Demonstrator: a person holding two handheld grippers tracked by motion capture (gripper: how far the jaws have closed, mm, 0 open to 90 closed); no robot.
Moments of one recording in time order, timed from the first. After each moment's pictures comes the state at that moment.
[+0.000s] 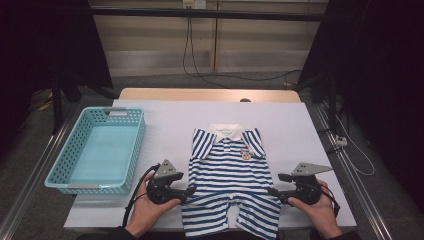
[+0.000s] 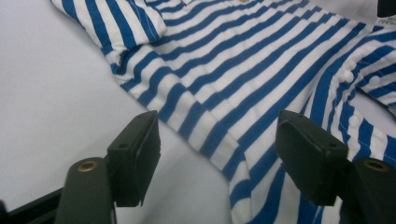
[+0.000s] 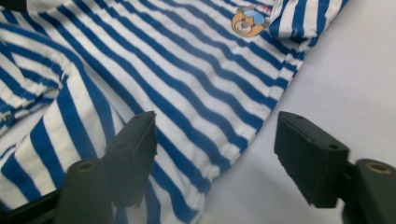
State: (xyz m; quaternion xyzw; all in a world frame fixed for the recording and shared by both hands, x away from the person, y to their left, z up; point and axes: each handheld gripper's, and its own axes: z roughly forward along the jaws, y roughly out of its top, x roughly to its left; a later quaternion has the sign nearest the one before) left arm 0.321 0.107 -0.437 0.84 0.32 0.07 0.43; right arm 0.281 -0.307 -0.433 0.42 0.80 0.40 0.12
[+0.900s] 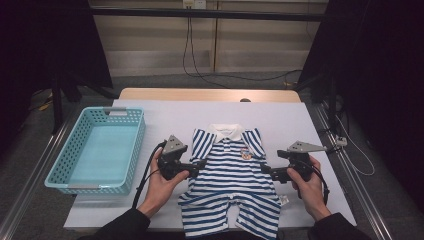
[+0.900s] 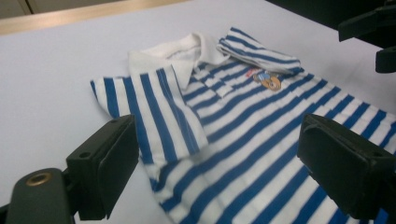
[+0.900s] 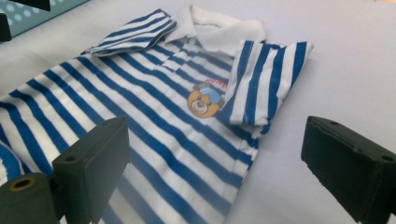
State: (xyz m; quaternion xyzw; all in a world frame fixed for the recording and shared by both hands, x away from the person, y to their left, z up) left arm 0.376 0.077 -0.413 0.79 0.34 0.12 0.49; right arm 0.336 -0.300 -0.423 0.45 0.76 0.44 0.16
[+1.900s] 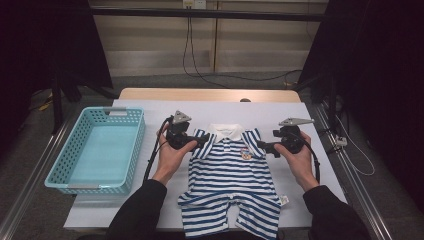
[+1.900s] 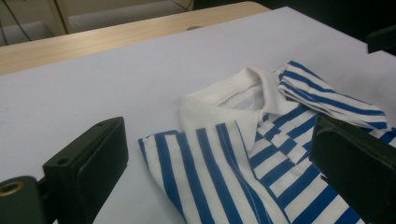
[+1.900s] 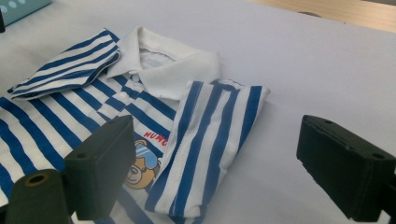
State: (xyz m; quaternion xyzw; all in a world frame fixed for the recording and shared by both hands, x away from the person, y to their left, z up) left arm 0.458 0.061 -0.417 0.78 0.37 0.13 0.49; right arm 0.416 -0.301 -0.418 0.47 0.77 0.41 0.17
